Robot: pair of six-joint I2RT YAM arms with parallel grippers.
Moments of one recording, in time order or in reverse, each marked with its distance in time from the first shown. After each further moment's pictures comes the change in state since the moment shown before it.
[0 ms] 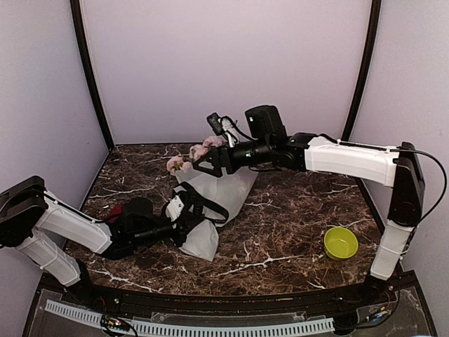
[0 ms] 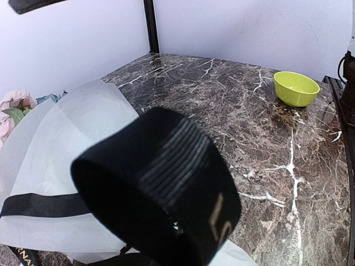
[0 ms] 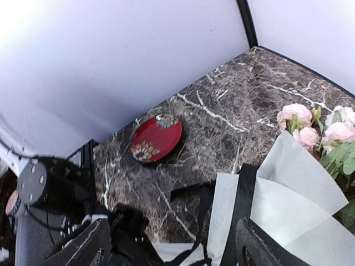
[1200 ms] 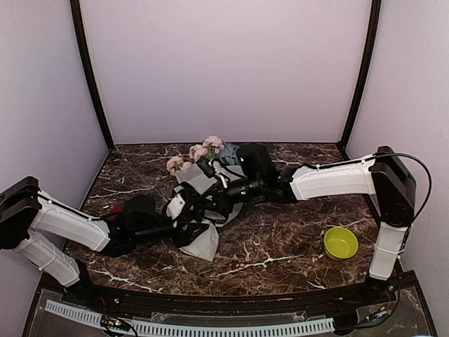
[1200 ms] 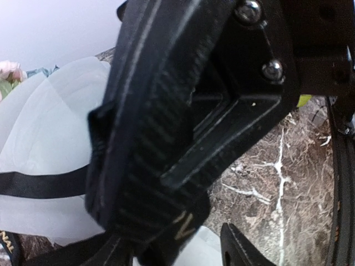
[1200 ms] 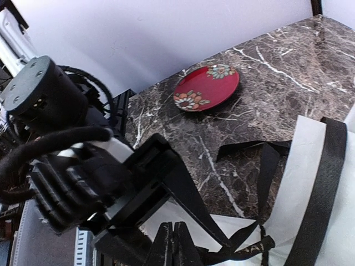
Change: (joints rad) left arm 0.002 -0.025 0.025 -0.109 0.019 -0.098; right arm 0.063 0.043 -0.286 0.278 -0.208 -0.064
